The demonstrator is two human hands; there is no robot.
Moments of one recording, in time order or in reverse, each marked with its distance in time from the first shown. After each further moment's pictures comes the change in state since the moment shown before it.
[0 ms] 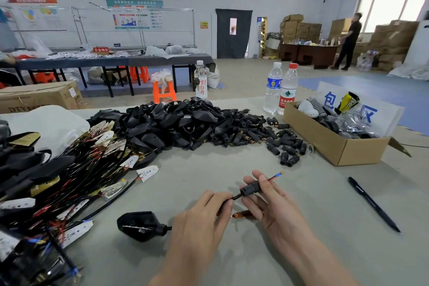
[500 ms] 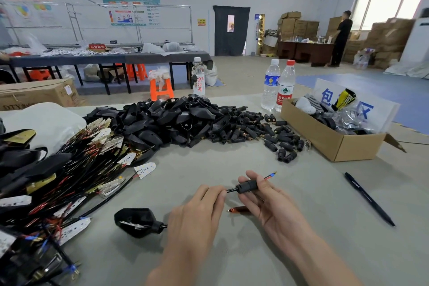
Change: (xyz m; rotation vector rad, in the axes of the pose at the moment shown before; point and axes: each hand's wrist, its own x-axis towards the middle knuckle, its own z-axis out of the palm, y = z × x) left_hand 0.004 0.003 0.000 0.098 0.037 -0.044; right_hand -0.004 -0.002 -0.003 0.066 -0.043 0.054
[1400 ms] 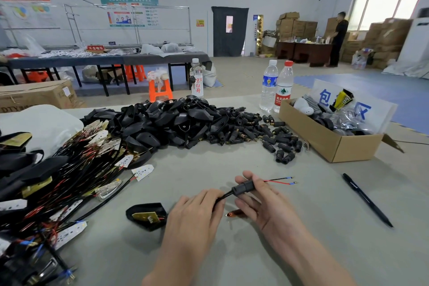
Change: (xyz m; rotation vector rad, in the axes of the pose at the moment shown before) left_hand 0.002 -0.013 0.014 0.061 0.111 0.207; right_hand -0.001 0.001 0.004 -0.093 0.006 -0.015
